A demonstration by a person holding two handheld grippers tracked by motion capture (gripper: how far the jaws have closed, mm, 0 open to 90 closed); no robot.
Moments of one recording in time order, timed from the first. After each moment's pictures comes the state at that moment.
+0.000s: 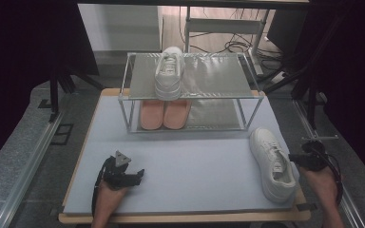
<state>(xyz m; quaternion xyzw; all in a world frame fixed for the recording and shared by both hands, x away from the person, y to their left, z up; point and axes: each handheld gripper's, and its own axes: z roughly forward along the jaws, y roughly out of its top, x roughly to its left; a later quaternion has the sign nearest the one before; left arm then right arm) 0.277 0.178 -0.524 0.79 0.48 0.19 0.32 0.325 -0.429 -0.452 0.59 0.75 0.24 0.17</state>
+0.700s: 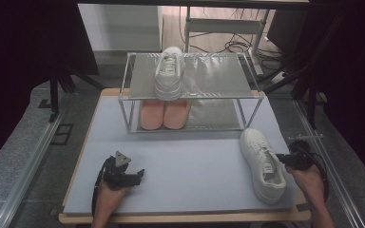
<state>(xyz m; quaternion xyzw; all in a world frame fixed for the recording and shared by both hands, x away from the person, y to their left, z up) 0.277 0.178 -0.525 0.79 0.48 0.20 0.32 0.331 -0.394 -0.460 0.56 0.77 0.28 0.12</state>
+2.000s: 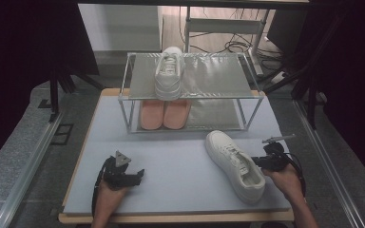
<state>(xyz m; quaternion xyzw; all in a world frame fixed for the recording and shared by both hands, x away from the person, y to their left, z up) 0.277 0.177 -0.525 0.79 0.48 0.20 0.33 0.333 -0.326 -0.472 0.49 0.81 0.32 0.04</state>
